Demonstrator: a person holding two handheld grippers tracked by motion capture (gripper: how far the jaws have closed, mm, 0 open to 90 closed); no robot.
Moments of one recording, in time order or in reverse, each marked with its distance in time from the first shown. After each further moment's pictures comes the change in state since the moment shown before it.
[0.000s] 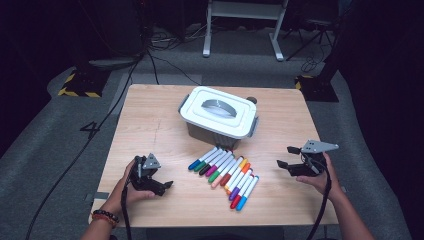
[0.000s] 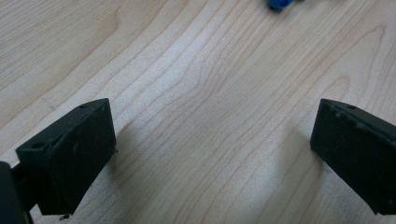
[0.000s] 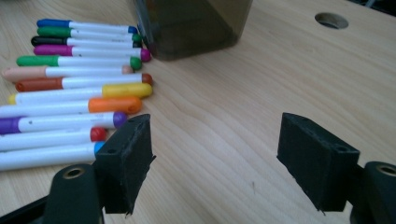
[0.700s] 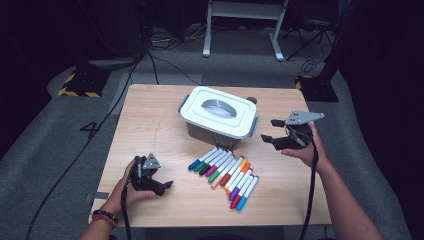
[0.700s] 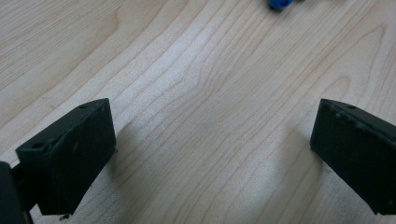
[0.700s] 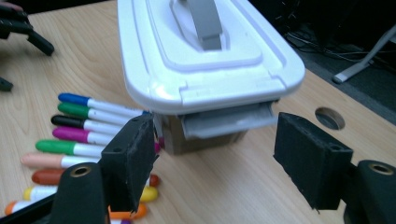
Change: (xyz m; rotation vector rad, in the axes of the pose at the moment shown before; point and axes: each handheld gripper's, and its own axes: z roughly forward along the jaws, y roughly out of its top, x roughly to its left) left arm 0.000 0.000 0.000 0.000 0.001 -0.001; right arm 0.009 0.109 0.016 -0.052 0.029 -0.126
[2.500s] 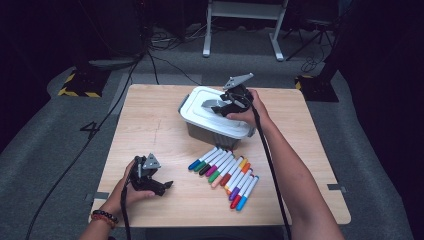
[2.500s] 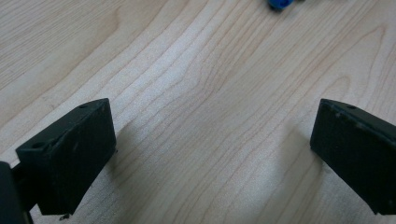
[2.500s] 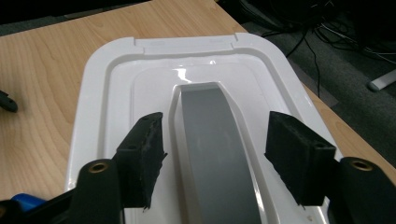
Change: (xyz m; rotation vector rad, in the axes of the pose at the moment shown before) left arm 0.000 0.000 0.000 0.000 0.001 -0.002; right arm 0.001 0.115 0.149 0.123 0.076 -0.058
